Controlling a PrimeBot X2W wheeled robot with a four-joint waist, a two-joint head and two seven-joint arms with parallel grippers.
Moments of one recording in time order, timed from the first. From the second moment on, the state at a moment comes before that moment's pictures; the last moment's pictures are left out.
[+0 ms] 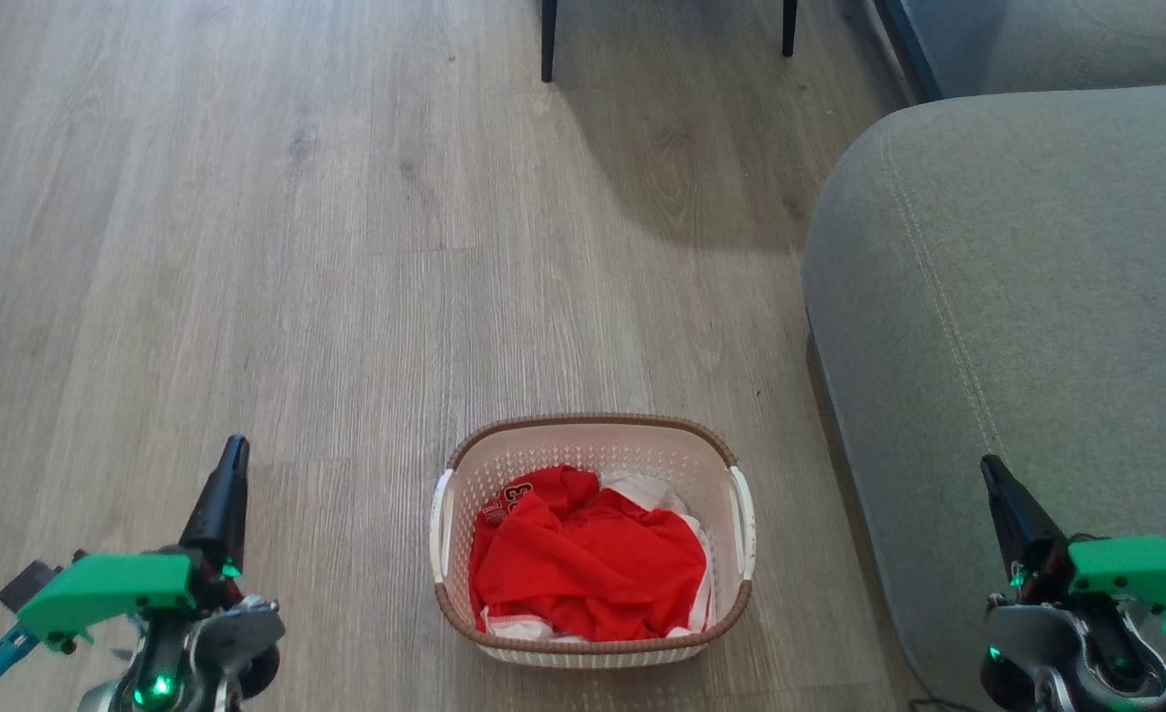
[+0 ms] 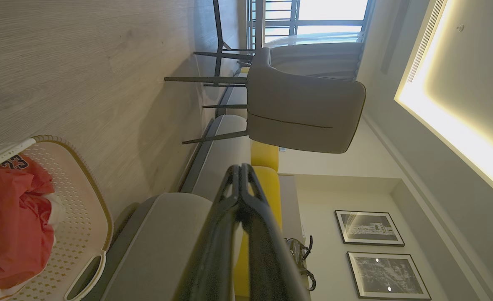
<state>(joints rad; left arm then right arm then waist) -0.06 0.05 0.08 0.28 -1.61 -0.12 0.11 -0.06 -0.04 -0.13 0.28 1.62 0.13 0.11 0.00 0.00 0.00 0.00</state>
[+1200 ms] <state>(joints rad) -0.06 0.05 0.08 0.28 -1.61 -0.12 0.11 -0.06 -0.04 -0.13 0.28 1.62 0.13 0.11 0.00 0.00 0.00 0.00</state>
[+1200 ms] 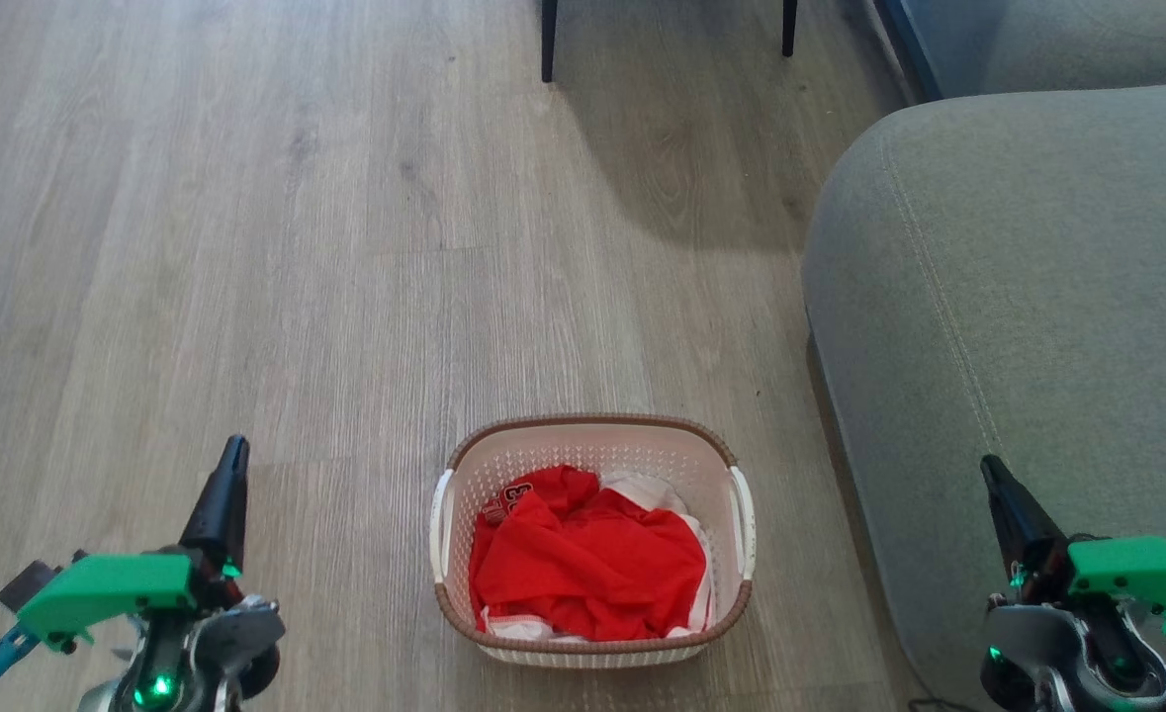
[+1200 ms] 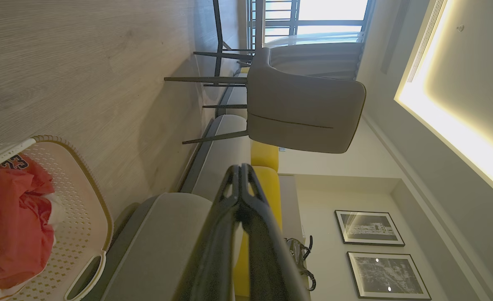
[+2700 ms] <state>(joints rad) -0.06 0.05 0.08 0.28 -1.61 -0.12 0.11 -0.06 -0.04 -0.13 0.28 1.62 0.13 0.11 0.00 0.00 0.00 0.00</state>
